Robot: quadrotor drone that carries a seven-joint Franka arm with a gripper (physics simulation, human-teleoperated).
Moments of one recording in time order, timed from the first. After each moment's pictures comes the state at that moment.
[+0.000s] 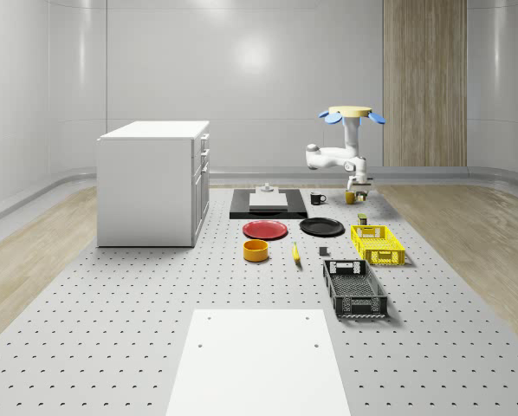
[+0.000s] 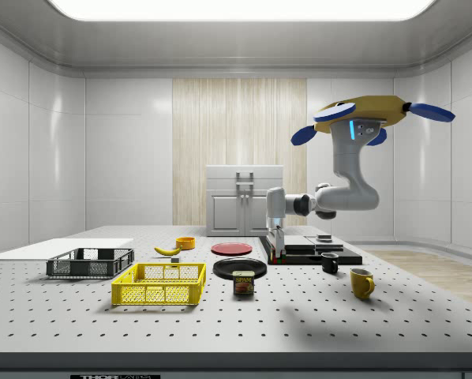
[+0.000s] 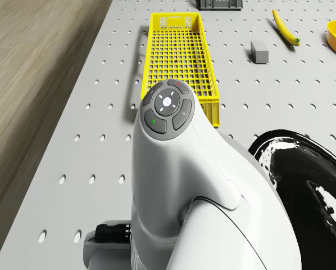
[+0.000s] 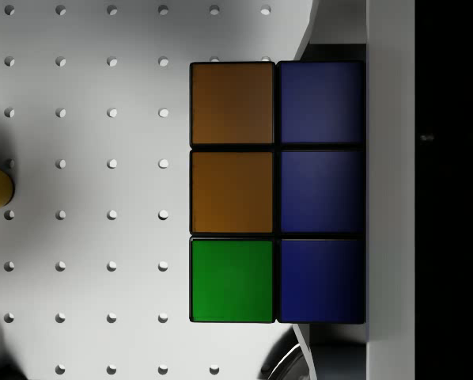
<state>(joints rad) -1.19 -1.51 1.45 -2.85 -1.70 1.54 1.70</state>
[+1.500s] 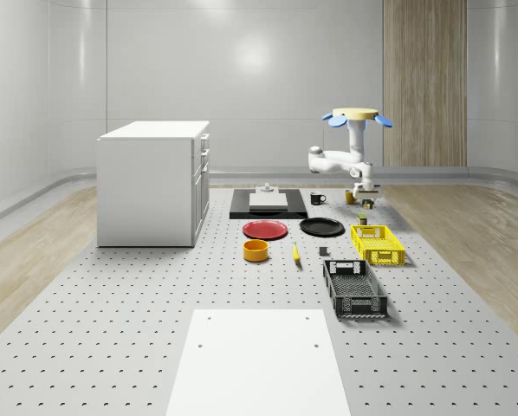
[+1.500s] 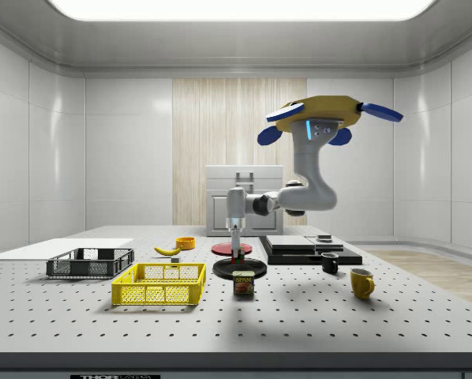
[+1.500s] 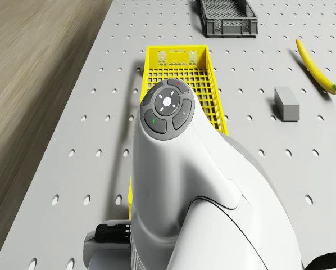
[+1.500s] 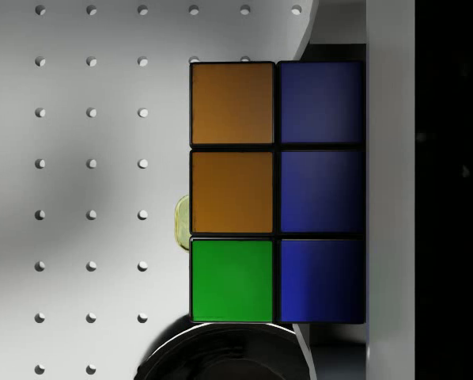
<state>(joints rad) -1.20 -1.56 1.46 -2.85 -1.68 1.59 1.70</state>
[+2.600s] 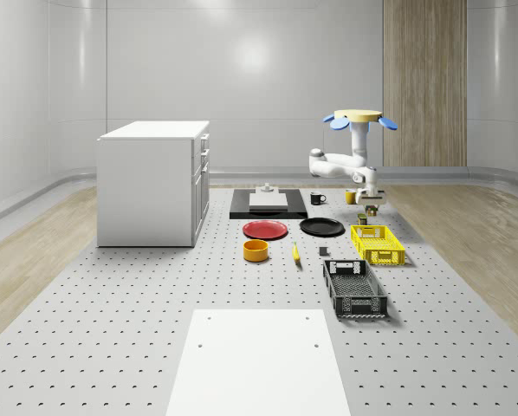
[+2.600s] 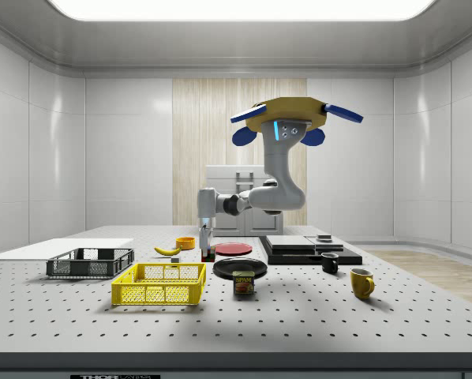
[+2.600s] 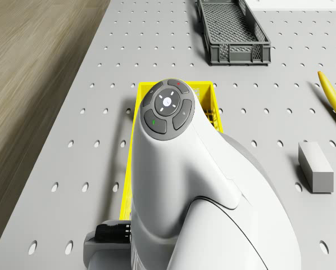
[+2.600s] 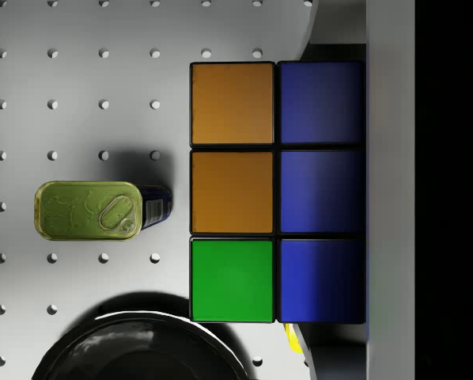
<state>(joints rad) -1.20 -1.58 1.46 -2.85 -1.67 1.61 1.70</state>
